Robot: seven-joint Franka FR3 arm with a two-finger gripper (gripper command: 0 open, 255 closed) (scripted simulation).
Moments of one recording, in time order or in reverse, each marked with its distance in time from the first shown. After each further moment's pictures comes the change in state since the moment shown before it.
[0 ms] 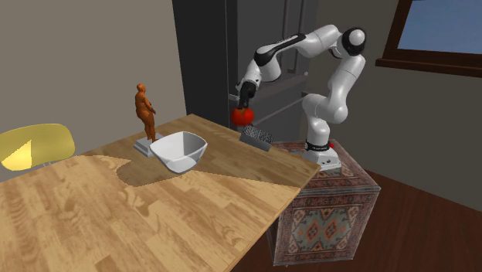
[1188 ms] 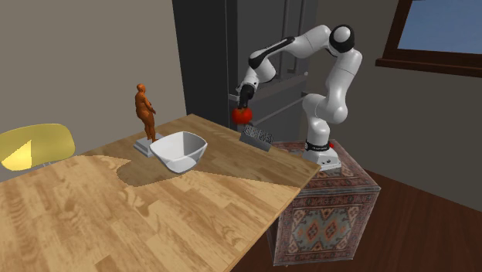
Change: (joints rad) arm -0.014 0.152 -0.309 0.119 -0.106 -0.195 -0.209
